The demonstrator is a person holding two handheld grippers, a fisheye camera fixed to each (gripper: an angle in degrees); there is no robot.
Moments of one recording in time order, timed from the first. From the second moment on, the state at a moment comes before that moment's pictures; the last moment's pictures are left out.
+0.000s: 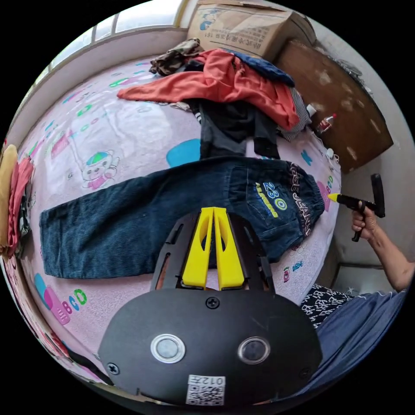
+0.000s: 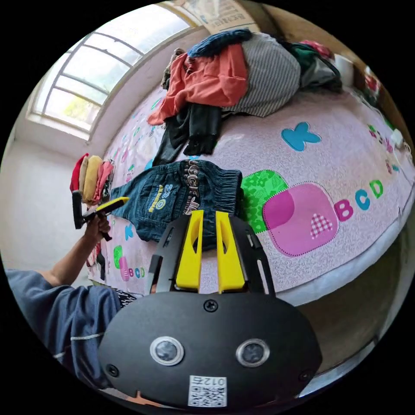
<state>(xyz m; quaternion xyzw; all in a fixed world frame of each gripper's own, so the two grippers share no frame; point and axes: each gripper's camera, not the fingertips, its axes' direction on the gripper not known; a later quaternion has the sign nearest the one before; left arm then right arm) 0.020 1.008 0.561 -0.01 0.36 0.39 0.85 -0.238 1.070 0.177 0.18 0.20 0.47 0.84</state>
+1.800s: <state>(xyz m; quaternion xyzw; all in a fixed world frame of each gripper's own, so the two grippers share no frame) -0.373 1.002 0.787 -0.20 0.64 -0.10 0.74 0.076 0.540 0.763 -0.27 -0.33 0.03 0.90</state>
